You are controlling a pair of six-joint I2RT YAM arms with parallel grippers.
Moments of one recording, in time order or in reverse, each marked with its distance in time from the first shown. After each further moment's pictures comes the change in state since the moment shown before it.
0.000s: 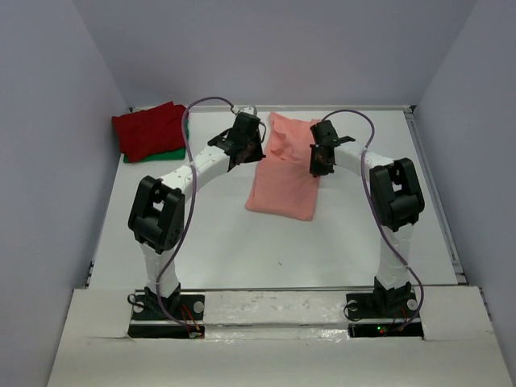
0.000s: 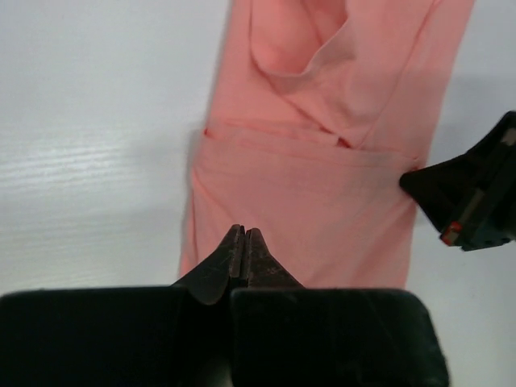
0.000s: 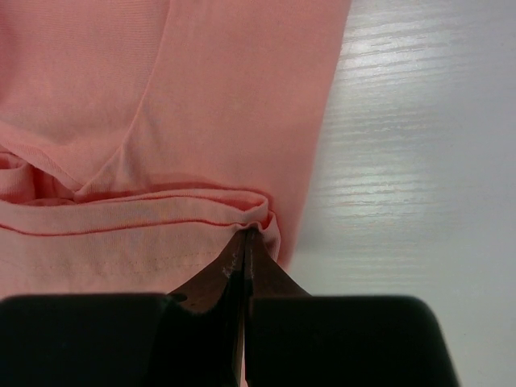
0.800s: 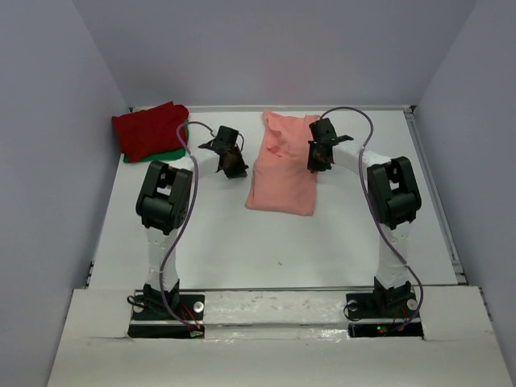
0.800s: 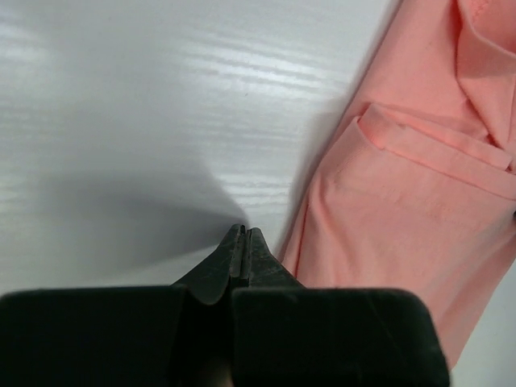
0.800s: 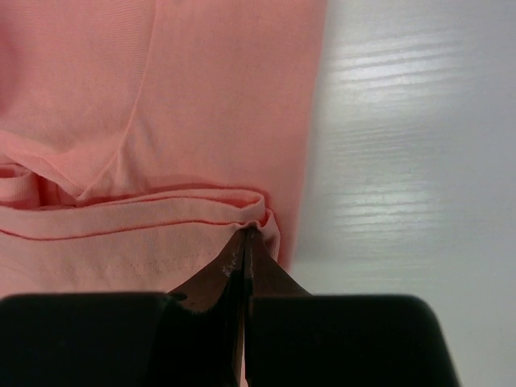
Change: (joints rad) left arm 0.168 0.220 -0.023 0.049 0.204 -0.132; right arm 0.000 0.048 0.053 0.039 0.000 0.003
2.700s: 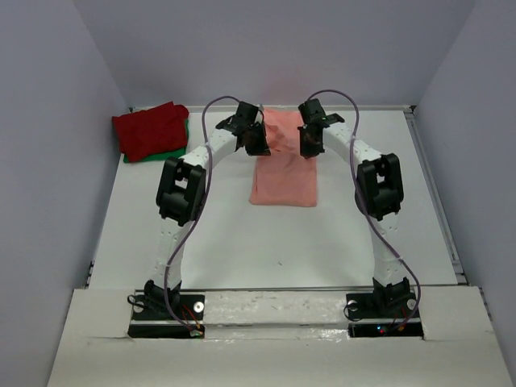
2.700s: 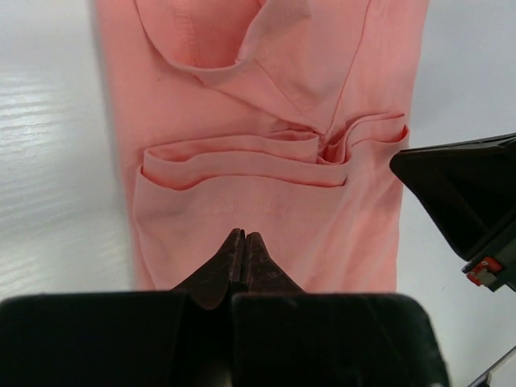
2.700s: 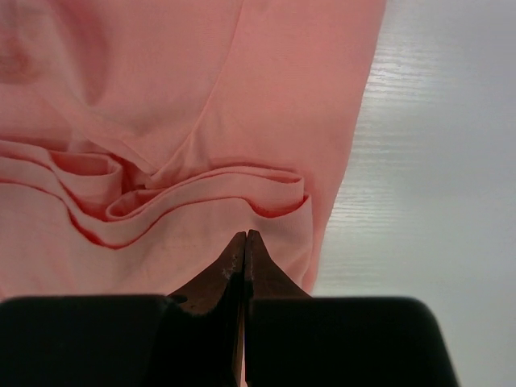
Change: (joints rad) left arm -0.070 0.164 0.463 -0.177 0.145 0.164; right arm 0.032 0.157 0.440 -0.298 0.011 -0.109
